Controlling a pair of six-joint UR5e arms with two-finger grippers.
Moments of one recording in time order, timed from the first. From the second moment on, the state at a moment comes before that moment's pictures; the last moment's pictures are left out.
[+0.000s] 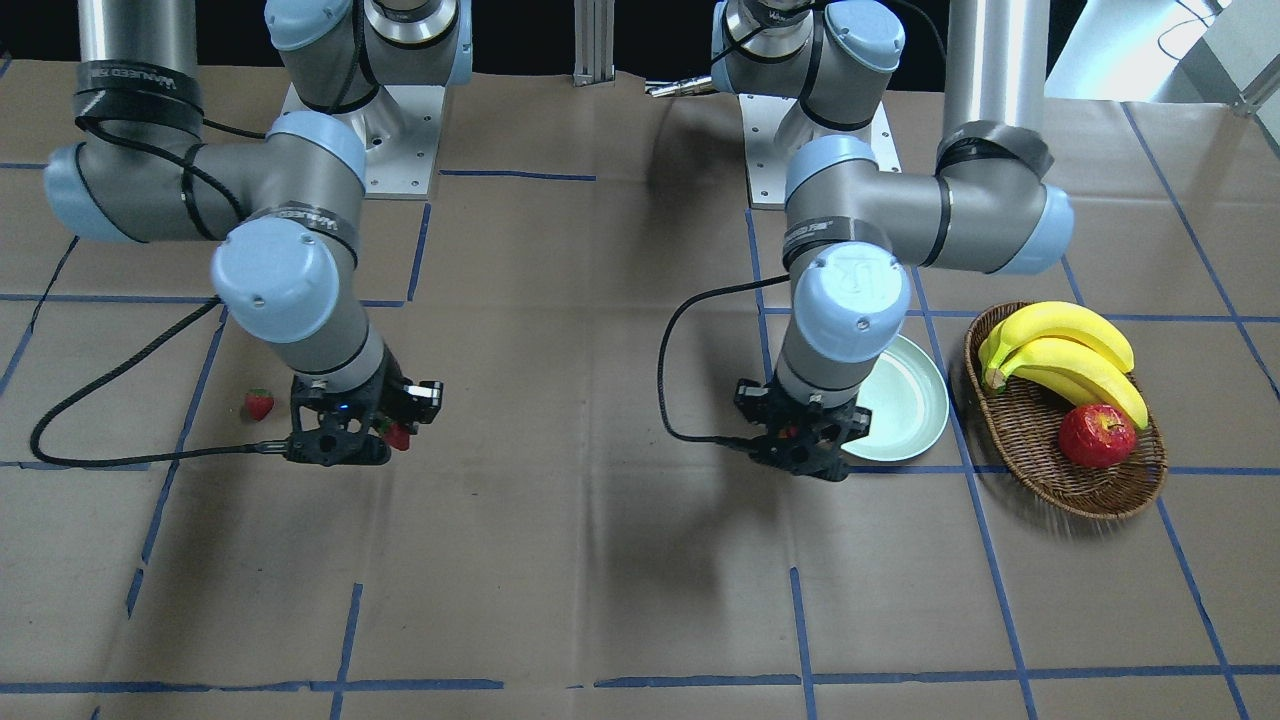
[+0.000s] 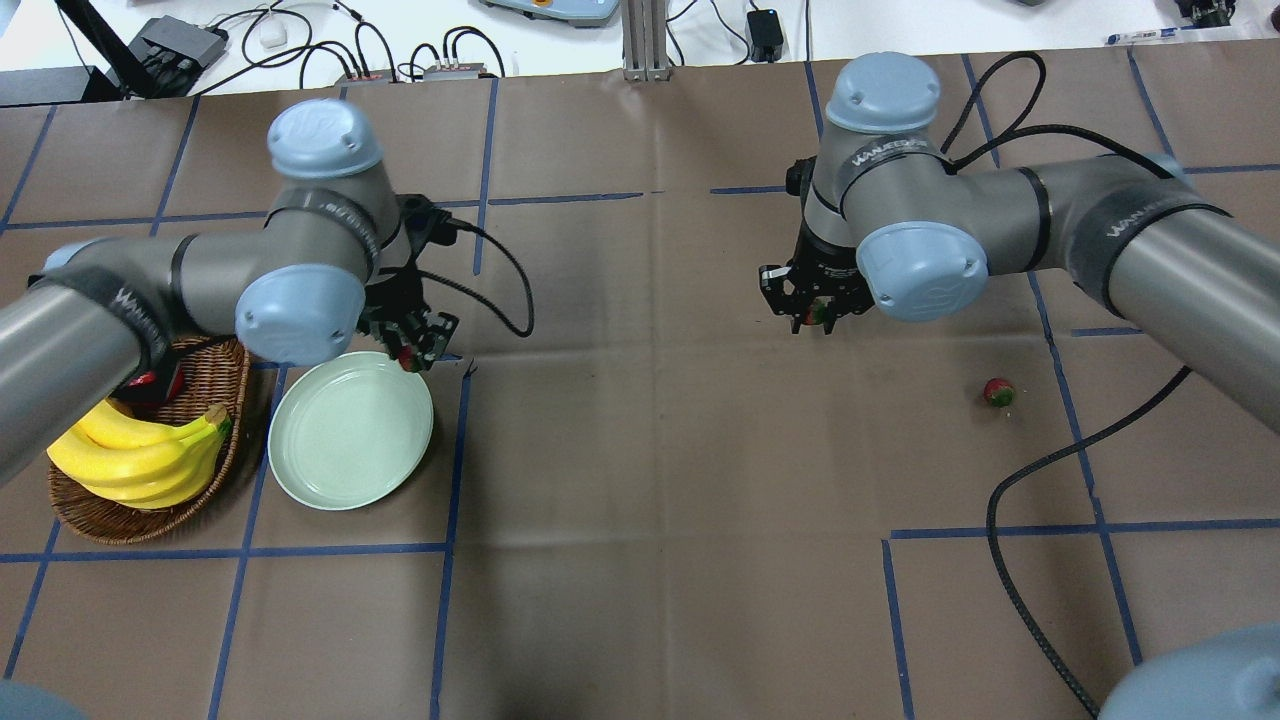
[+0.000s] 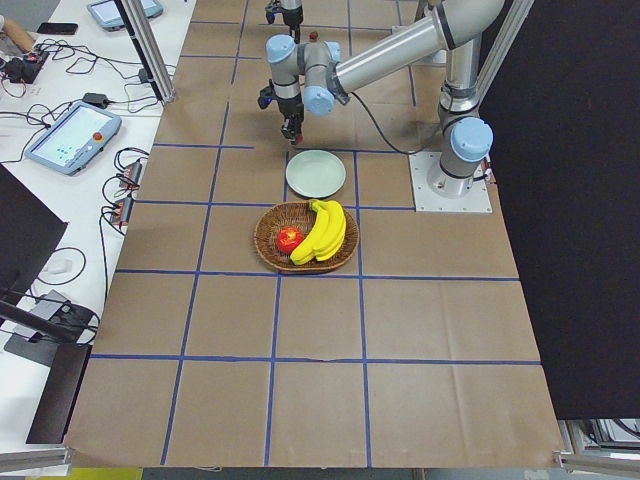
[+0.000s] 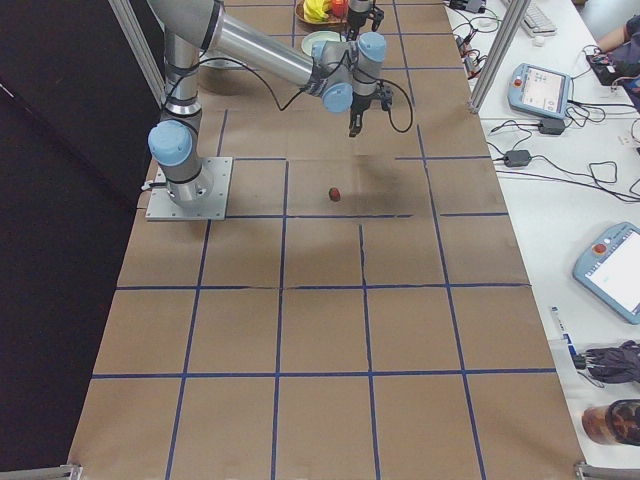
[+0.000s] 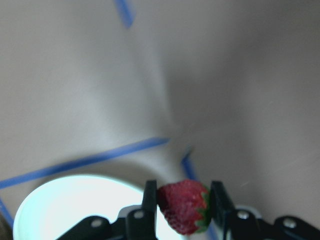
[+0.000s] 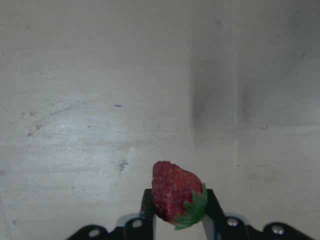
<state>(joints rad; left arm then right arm) -1.51 -1.83 -1.96 -1.03 1.69 0.37 1.71 -1.23 1.77 -2.04 -1.55 0.19</state>
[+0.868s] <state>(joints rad) -1.39 -1.80 -2.14 -0.83 1.70 0.47 1.97 -0.98 1.59 -2.19 -1.50 0.56</state>
